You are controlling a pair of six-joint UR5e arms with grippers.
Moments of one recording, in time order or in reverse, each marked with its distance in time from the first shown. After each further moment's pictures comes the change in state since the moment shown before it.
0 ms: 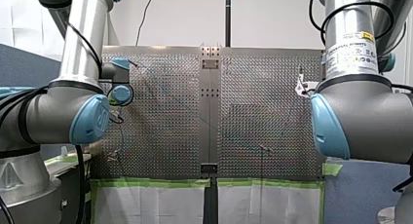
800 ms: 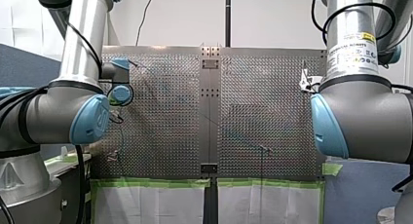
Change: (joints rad) left arm 0.001 0.000 0.000 0.002 0.001 0.005; right arm -0.034 0.004 -0.093 0.155 -0.071 -0.001
